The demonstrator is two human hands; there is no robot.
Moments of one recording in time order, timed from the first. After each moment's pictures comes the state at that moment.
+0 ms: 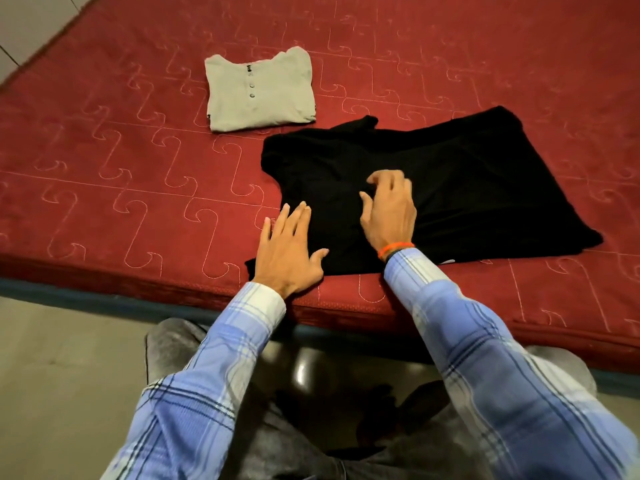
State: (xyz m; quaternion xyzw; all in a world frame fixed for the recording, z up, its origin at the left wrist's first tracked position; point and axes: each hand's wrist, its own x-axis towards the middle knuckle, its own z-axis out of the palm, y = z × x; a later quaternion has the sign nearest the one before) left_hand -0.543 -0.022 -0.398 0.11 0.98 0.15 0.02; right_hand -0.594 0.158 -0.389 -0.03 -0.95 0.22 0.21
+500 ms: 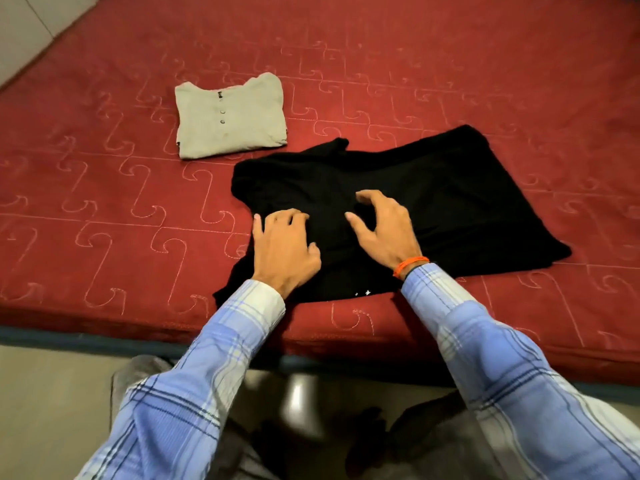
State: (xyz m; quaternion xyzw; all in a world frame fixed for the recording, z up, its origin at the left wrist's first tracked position) left_hand -0.582 0.027 -0.363 0.09 0.98 0.15 -0.01; right_hand -0.593 0.216 -0.373 0.04 -0.93 0.33 0.13
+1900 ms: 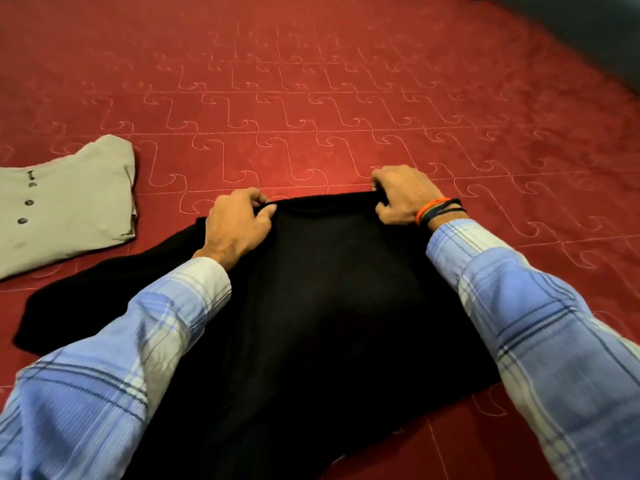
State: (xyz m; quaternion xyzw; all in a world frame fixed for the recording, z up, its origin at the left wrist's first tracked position) left_hand -0.817 0.188 -0.378 0.09 0.94 0.32 -0.02; right_hand -0.793 0.469 -0.358 0.03 -1.00 0.03 0.01
